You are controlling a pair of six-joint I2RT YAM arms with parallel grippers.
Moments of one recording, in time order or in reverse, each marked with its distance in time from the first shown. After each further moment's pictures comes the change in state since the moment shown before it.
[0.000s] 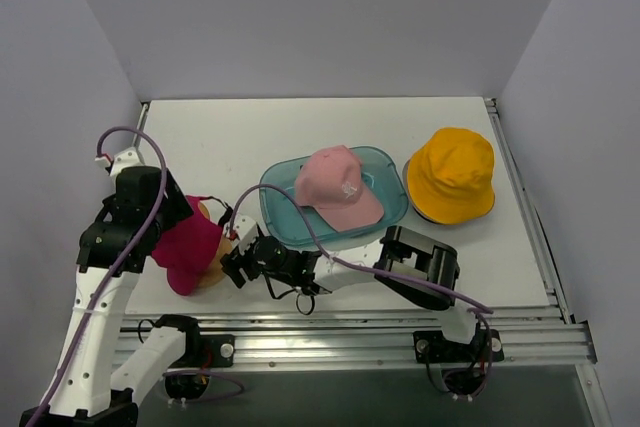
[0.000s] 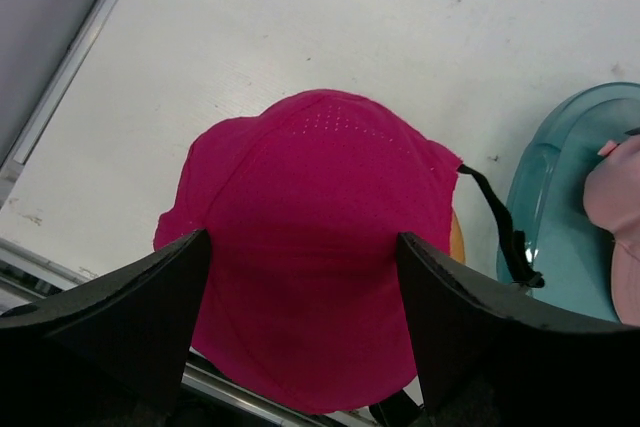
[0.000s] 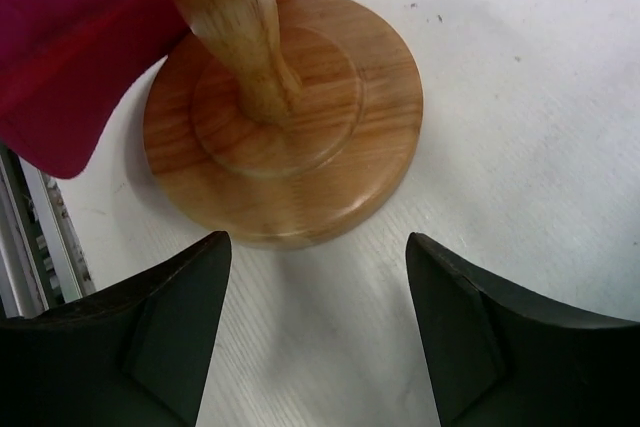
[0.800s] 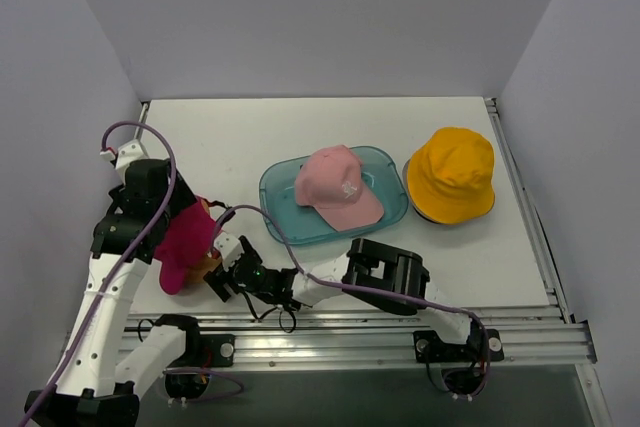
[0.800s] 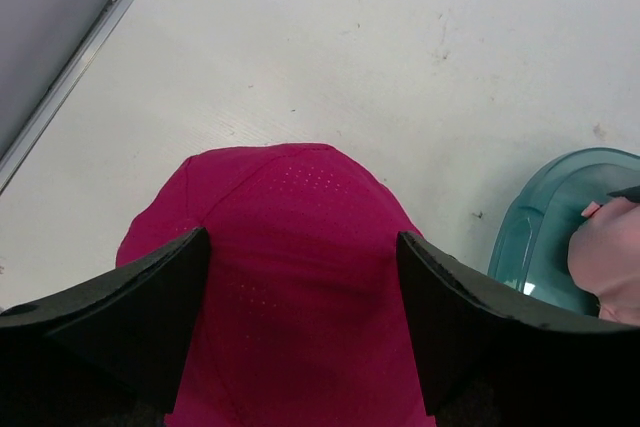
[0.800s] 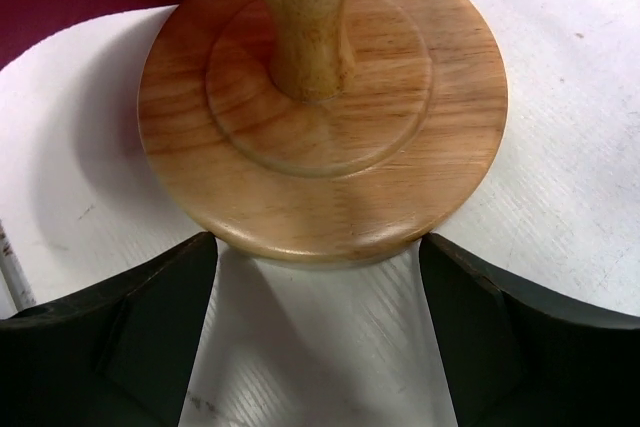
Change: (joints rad) left arm 0.007 0.043 -0.101 0.182 -0.027 -0.022; right arm 0.082 0.199 0.137 0.048 0.185 -0.011
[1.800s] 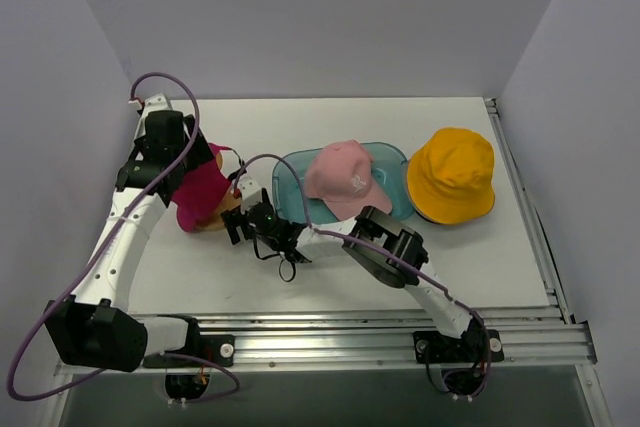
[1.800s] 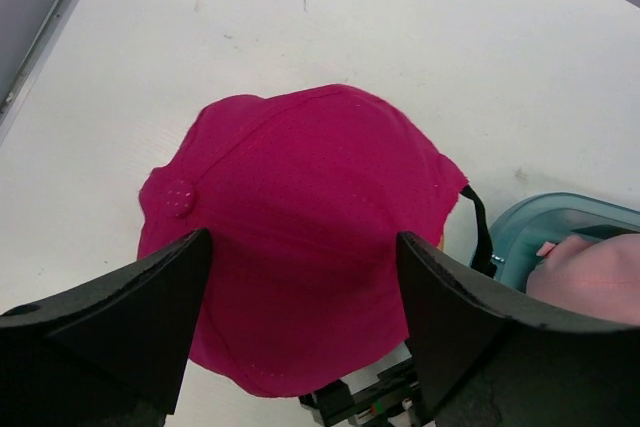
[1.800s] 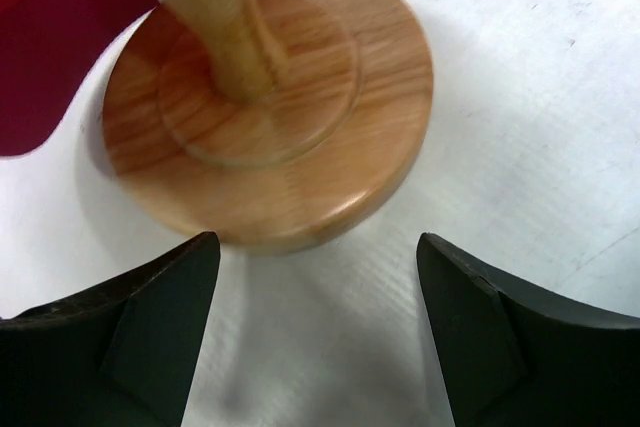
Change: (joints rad) left arm 0.003 0.360 0.190 0.238 0.083 0.077; right arm -0.257 0.104 0.197 -0.053 -0.056 0.064
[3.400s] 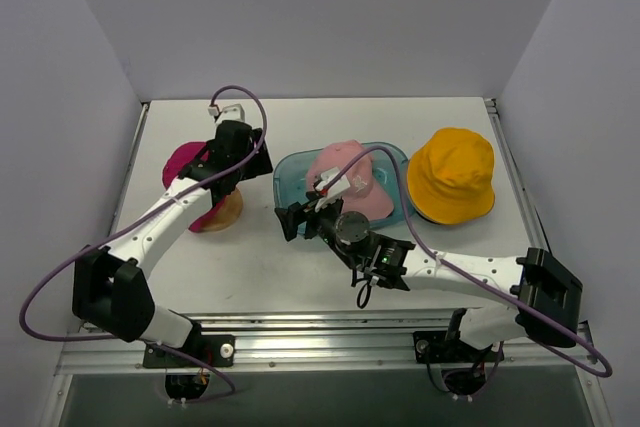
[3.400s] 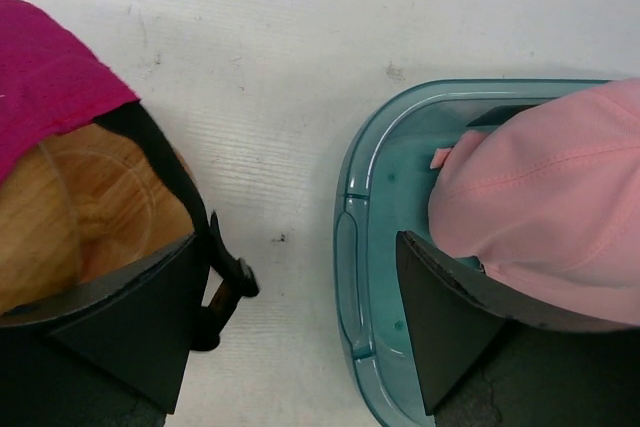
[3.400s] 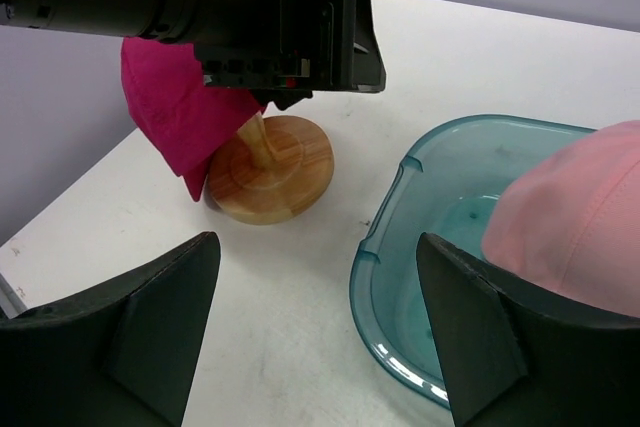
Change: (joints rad) left arm -0.282 0.180 -0.053 0.192 0.050 -0.046; right arm 0.060 -0.974 -0.644 -0.055 0.179 0.001
